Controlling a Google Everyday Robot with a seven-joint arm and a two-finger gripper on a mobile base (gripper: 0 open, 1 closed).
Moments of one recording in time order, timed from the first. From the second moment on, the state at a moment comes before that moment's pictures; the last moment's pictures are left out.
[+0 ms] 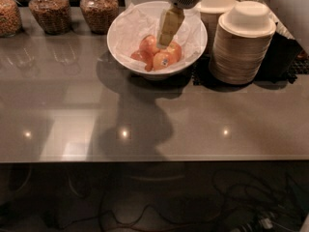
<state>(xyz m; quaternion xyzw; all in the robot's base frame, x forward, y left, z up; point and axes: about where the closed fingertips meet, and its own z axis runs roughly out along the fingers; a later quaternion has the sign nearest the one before) 0.693 -0.039 1.005 -0.65 0.67 -0.09 0.35</state>
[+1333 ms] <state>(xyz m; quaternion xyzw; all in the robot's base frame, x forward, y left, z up) 0.680 -0.061 0.935 -0.47 0.83 -0.01 0.29</state>
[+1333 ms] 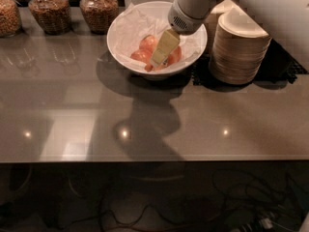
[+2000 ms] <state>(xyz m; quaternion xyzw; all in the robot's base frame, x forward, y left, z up) 0.677 -0.063 0.923 -0.41 0.87 0.00 0.28</state>
